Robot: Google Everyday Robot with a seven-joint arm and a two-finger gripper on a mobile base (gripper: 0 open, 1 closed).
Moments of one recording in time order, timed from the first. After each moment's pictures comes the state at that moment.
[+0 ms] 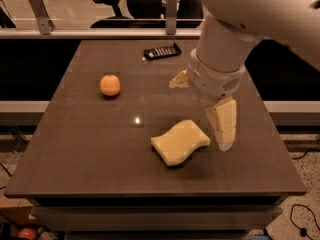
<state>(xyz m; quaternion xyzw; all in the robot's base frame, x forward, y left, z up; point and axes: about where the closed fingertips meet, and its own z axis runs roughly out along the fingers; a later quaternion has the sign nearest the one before) 0.457 -0.088 0.881 -0.86 0.51 0.00 0.08</state>
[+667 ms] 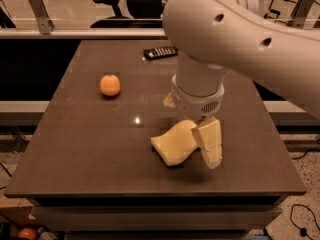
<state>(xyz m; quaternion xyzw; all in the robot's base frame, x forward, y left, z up) 0.443 -0.071 0.841 -0.84 0.53 -0.02 0.02</state>
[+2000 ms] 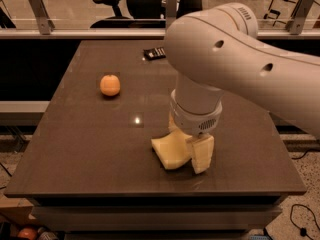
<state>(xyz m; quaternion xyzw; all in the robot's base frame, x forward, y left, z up) 0.429 -0.065 0.817 -0.84 0.55 -0.02 0.04</state>
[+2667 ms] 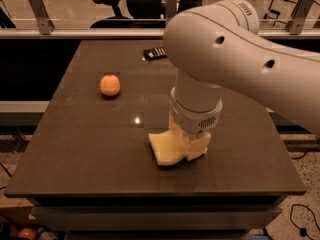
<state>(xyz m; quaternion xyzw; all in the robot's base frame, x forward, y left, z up) 0.429 -0.064 0.823 -0.84 0.55 -0.02 0.04</state>
